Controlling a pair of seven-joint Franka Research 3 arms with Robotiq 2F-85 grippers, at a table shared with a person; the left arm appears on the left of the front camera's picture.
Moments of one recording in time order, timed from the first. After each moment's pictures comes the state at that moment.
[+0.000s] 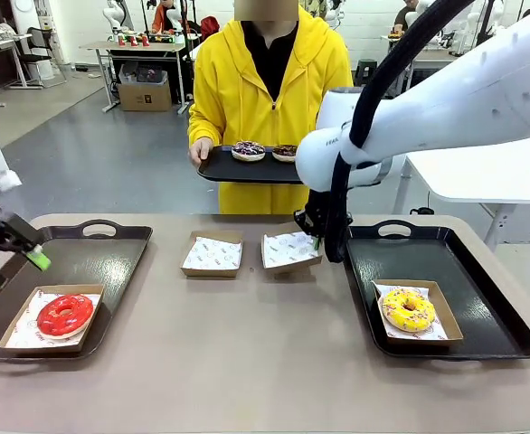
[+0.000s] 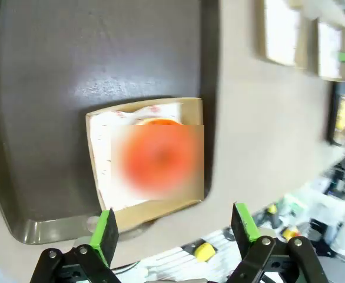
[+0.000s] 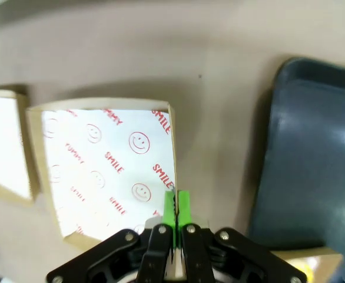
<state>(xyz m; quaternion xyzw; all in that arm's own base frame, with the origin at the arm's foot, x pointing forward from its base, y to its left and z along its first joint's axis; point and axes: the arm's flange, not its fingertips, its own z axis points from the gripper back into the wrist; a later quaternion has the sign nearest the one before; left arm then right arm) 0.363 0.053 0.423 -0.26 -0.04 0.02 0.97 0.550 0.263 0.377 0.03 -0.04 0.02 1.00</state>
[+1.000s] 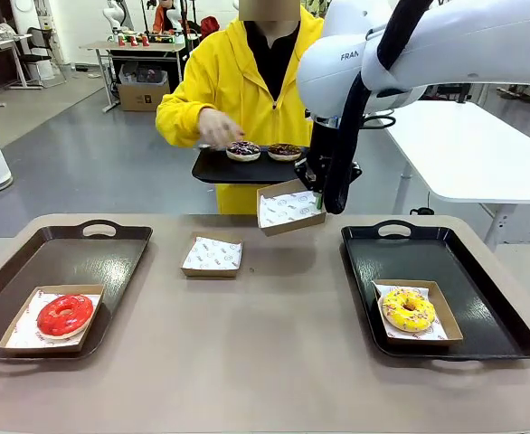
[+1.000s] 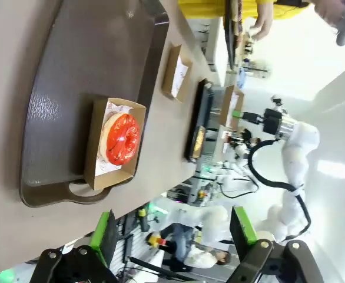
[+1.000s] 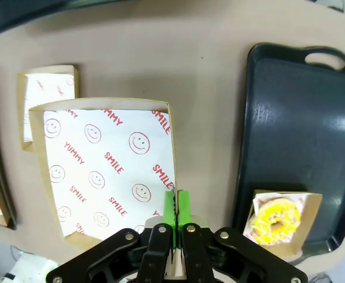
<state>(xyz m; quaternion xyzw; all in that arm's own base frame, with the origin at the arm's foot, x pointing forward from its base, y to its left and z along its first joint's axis) 0.308 0.265 0.388 -0.57 -0.05 0.17 0.81 0.518 0.272 0.488 0.03 -0.05 0.01 1.00</state>
